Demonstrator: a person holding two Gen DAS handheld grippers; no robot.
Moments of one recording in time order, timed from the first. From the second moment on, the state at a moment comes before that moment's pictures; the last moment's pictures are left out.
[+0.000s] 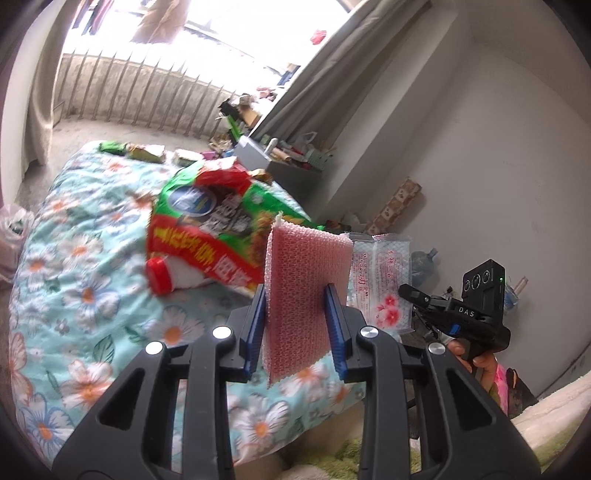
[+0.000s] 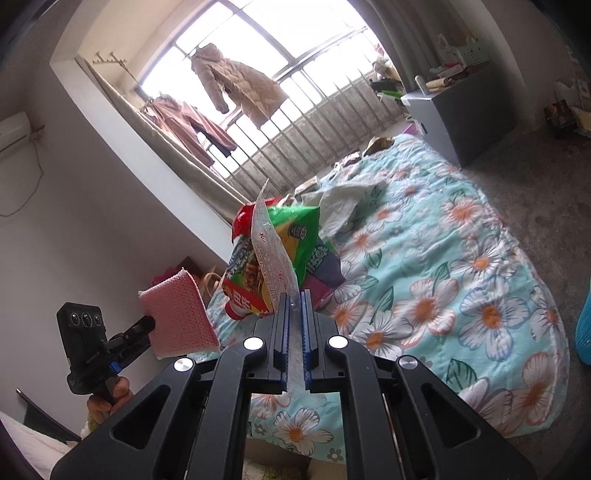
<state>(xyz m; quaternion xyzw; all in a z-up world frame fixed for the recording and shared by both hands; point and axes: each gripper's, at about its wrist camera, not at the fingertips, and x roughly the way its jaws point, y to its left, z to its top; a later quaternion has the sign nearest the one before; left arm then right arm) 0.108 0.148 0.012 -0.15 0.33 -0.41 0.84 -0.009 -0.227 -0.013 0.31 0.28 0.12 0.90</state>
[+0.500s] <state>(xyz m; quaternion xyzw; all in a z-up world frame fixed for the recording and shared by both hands) 0.116 0.045 0.038 -0.10 0.31 -0.47 0.82 -0.065 -0.299 -0.008 0.35 0.21 0.04 0.91</state>
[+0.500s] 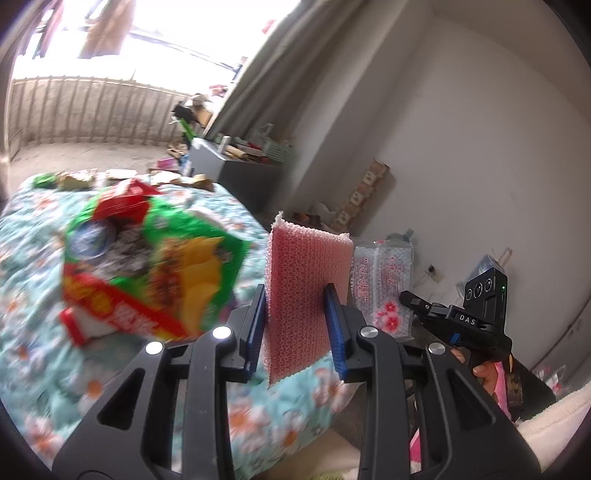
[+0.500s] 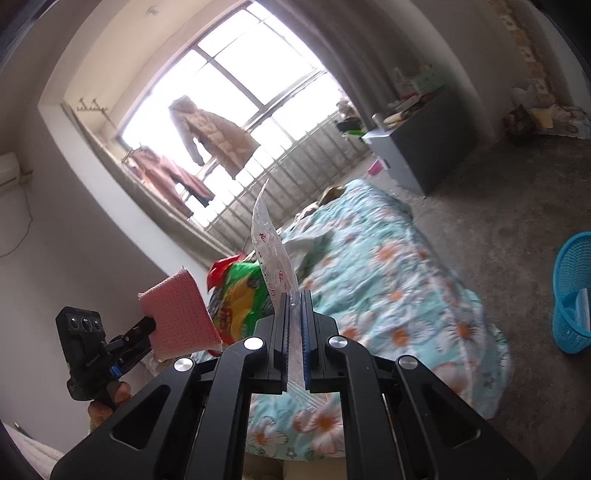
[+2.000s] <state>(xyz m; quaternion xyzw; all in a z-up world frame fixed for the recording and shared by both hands) 0.064 -0.576 -0.152 0.26 0.44 -0.51 0.69 -0.157 -0.646 -0.286 0.53 0.27 -0.42 0.68</state>
